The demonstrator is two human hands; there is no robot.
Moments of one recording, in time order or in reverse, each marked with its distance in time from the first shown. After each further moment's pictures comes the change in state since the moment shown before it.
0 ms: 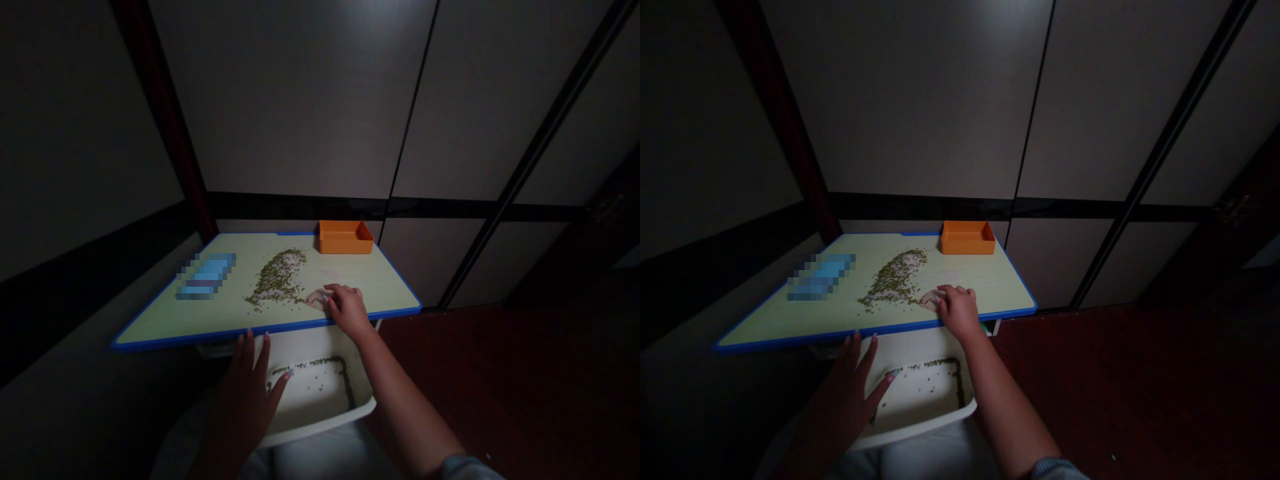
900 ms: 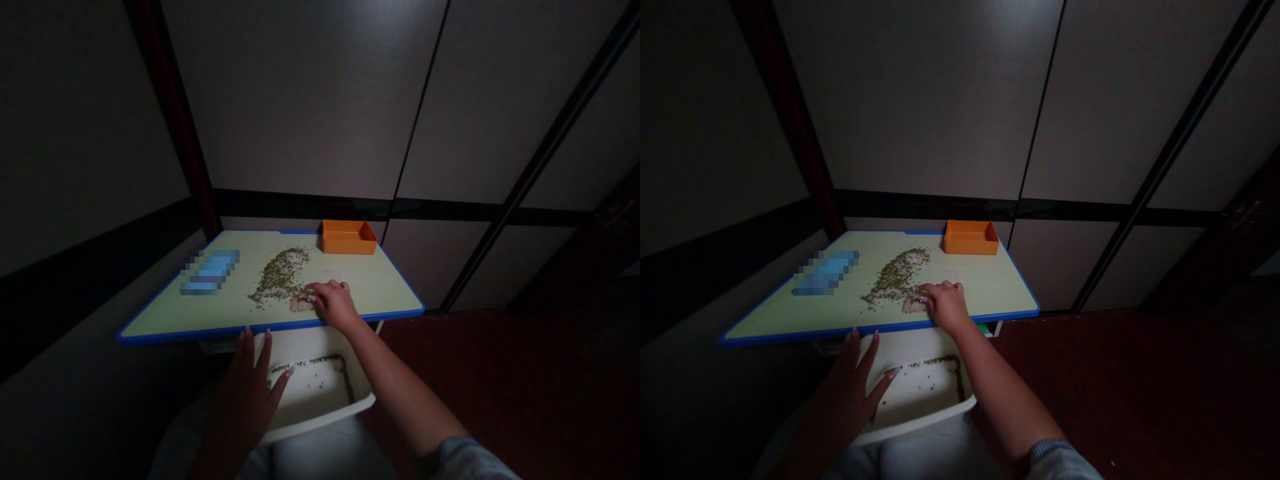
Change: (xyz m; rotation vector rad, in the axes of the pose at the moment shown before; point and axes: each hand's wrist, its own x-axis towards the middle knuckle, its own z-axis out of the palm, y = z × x) left_hand 0.000 0.004 -0.004 -0.040 -0.001 -0.049; right_hand 0.019 -0.020 0.010 -0.082 -0.158 -0.143
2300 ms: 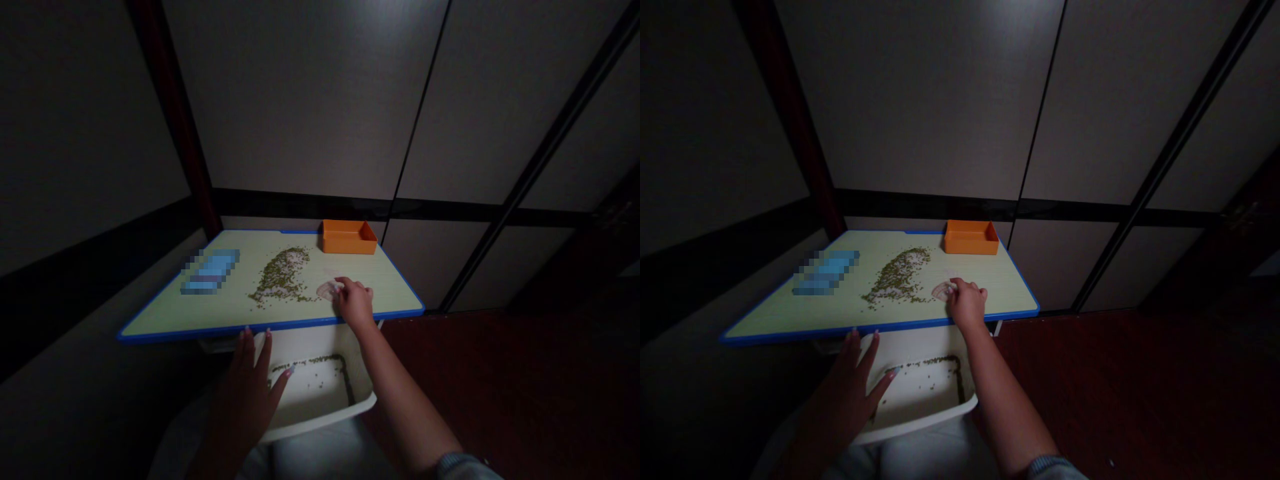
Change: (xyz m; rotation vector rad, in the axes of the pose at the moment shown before) left_hand 0.002 0.002 -0.002 -0.002 -0.047 -0.067; right_hand -0.013 0.023 -0.007 -0.009 0.185 0.368
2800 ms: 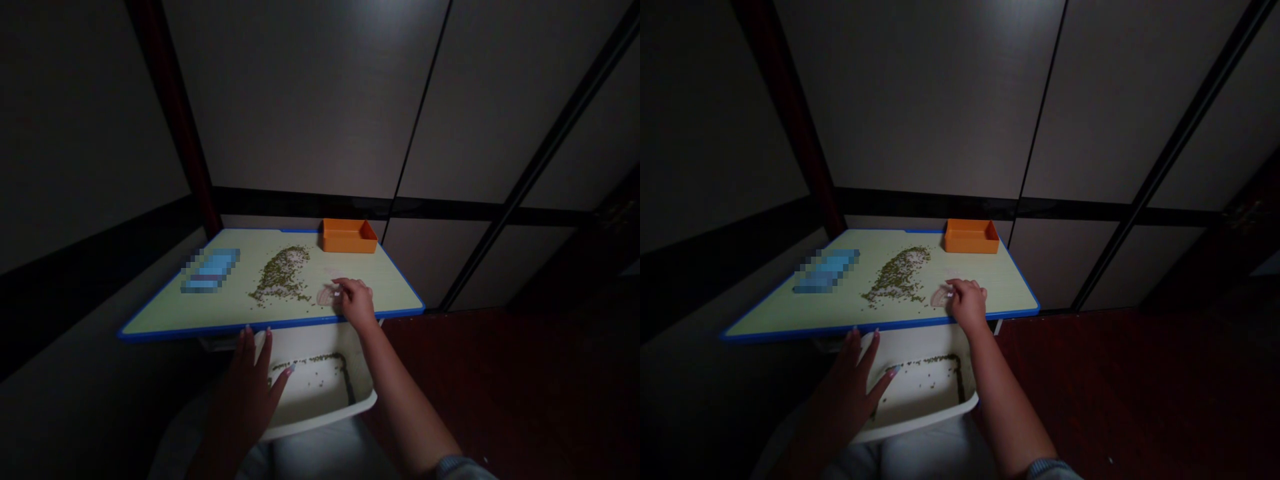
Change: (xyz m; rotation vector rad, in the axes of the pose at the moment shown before) left_hand 0.000 -0.001 0.000 0.007 0.003 0.034; right_hand -0.003 0.009 -0.001 0.153 0.036 -0.093
